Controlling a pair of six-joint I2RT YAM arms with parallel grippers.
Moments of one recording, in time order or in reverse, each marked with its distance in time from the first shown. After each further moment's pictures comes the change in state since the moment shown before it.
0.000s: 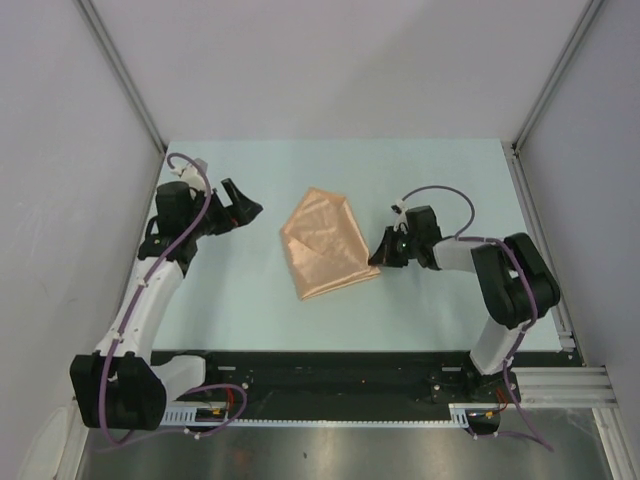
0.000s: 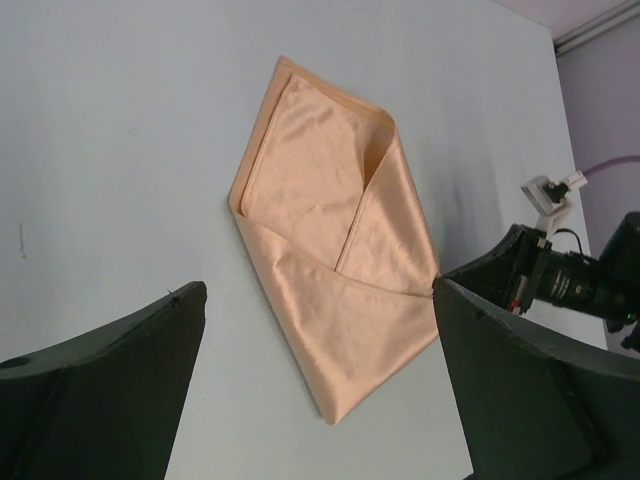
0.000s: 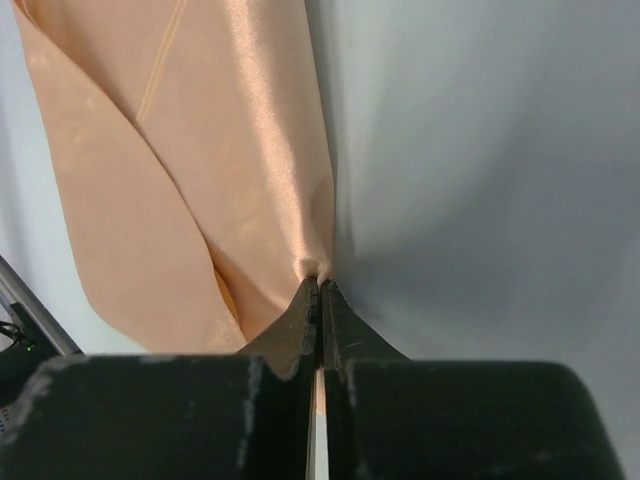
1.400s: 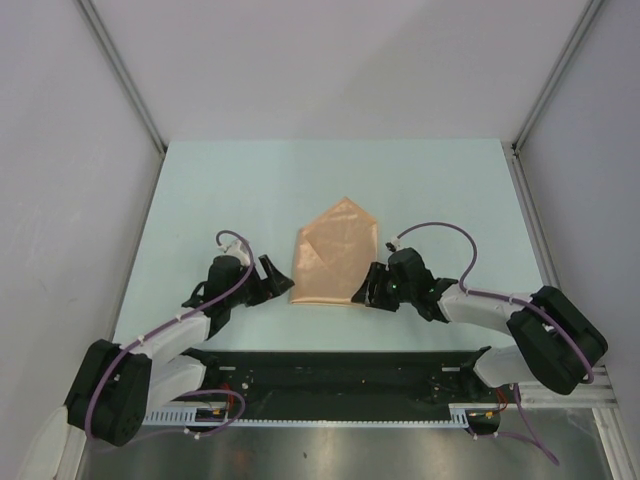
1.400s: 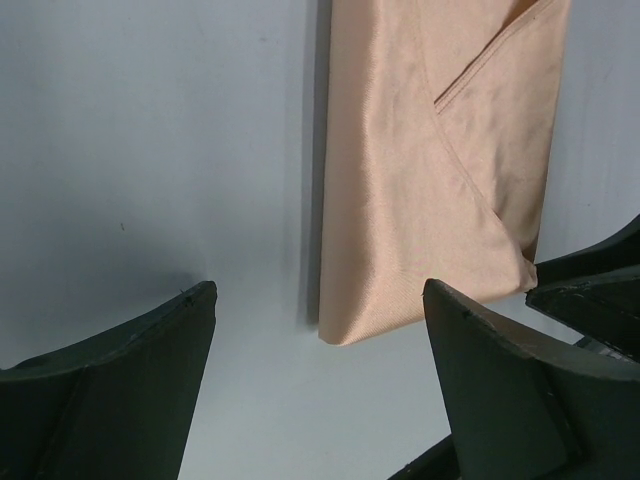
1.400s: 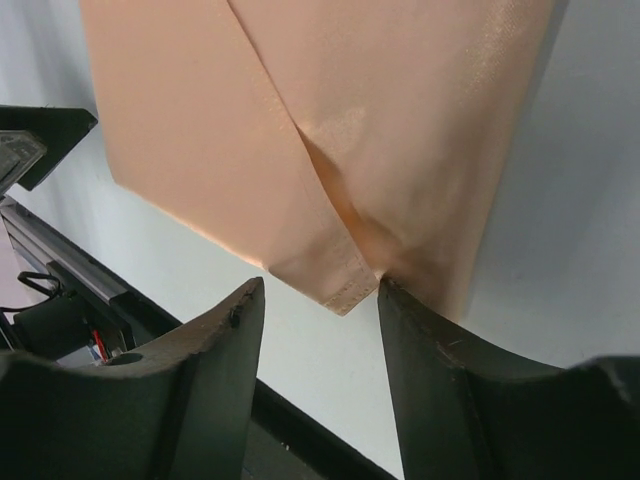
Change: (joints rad) left arm -0.324 -0.076 -0.682 0.439 -0.151 -0.288; right arm 0.368 -0.452 -0.369 -0.025 0.308 0.414
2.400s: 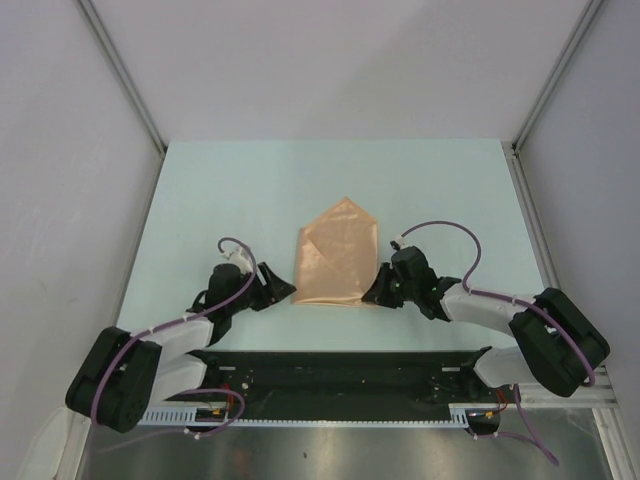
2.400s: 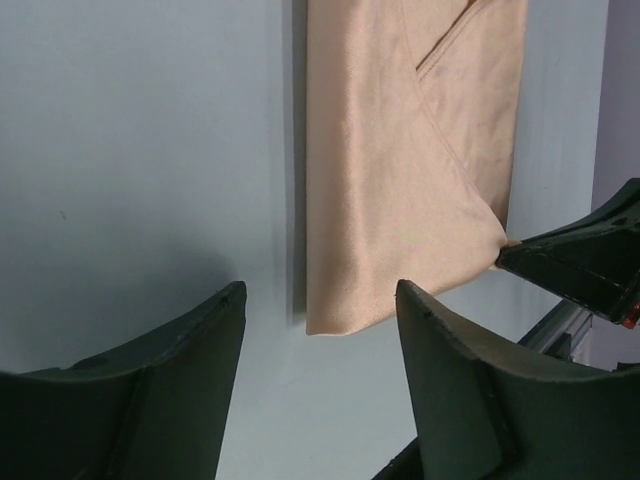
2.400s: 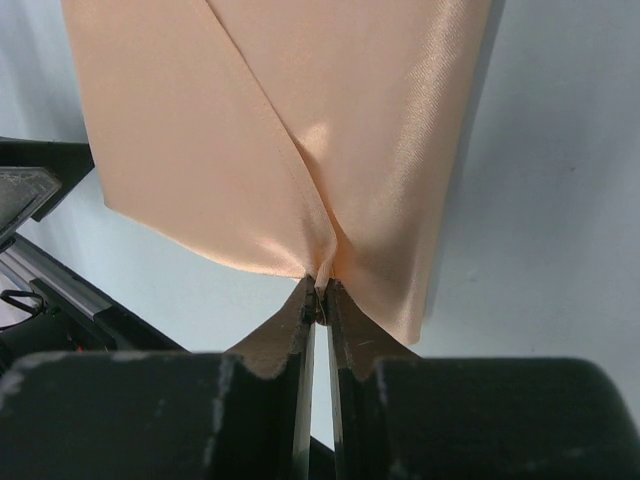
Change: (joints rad) left arm -0.005 0.066 -0.098 0.225 0.074 -0.066; right arm -0.032 -0.010 0.001 -0.029 0.027 -0.028
